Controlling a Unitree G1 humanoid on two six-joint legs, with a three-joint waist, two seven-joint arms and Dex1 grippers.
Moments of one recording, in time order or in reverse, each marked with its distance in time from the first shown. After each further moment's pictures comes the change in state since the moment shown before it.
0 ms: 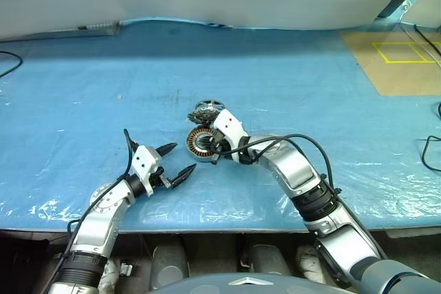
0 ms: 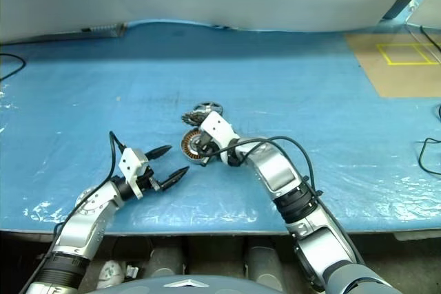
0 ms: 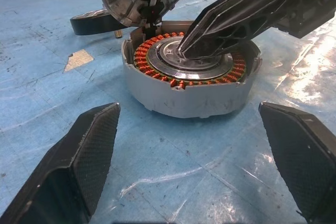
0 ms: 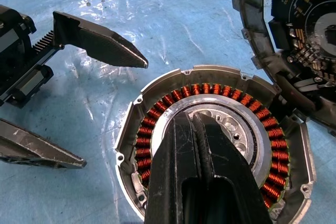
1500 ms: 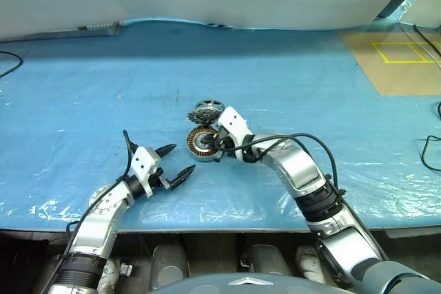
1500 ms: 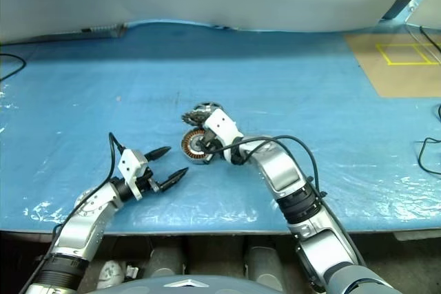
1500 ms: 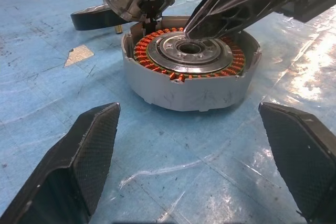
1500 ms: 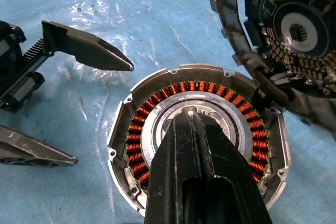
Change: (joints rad) left arm 0.010 0.004 0.001 0.000 0.000 0.000 0.003; right arm 0.010 0.011 -0.038 -0.025 0.000 0.055 -0.015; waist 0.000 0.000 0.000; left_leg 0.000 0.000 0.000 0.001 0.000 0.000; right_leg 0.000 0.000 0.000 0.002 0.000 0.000
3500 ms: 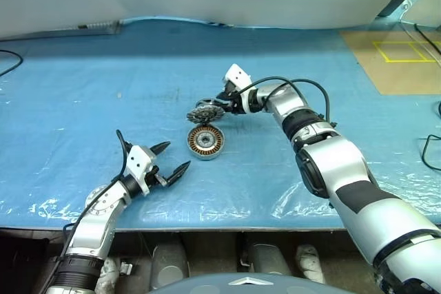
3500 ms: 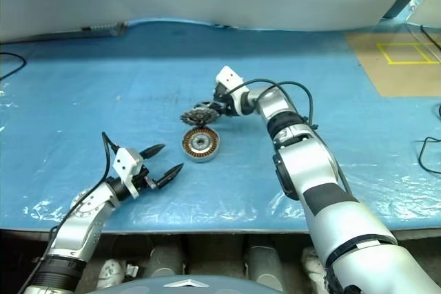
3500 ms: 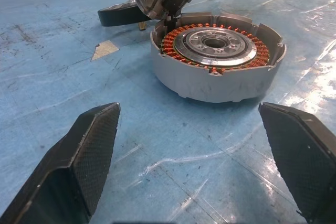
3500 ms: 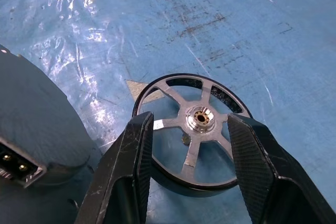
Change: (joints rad) left arm 0.018 0.005 0.022 -0.017 0.002 0.000 0.057; right arm -0.717 0.055 -0.207 1.341 -0.195 -0.660 0.276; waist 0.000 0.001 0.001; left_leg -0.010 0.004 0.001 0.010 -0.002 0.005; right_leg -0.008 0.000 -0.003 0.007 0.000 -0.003
